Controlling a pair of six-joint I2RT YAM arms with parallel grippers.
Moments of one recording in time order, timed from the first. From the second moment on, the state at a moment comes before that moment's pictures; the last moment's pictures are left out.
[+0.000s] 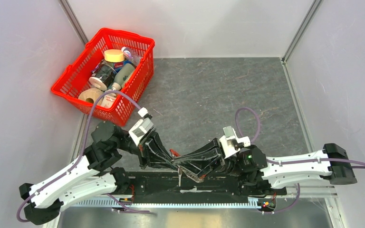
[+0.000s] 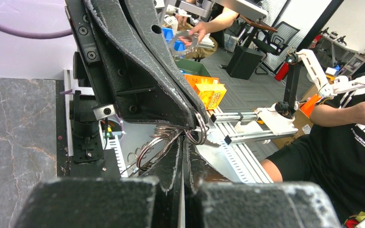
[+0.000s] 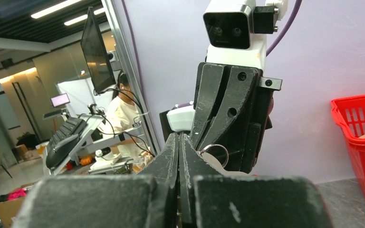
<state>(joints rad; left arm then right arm) -0.98 0.68 0.81 0.14 0.95 -0.56 1.54 1.00 0.61 1.06 0.03 0.30</state>
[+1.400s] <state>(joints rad) -0.98 0.61 0.81 0.05 1.00 -0.55 1.51 1.24 0.66 1.36 -0.14 0.55</state>
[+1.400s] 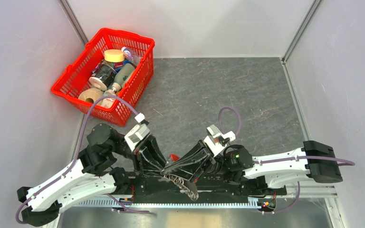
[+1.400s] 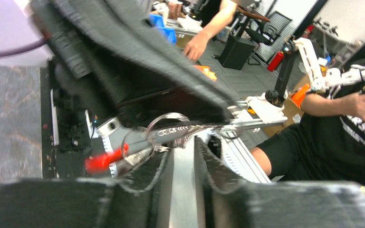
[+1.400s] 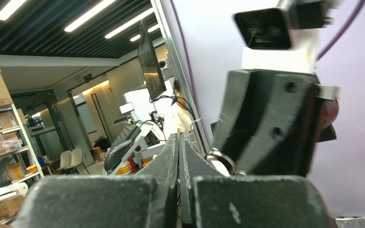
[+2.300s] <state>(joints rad) -0.98 0.51 0.89 -0.19 0.53 -0.48 1.52 1.06 0.55 1.39 -0.08 0.36</state>
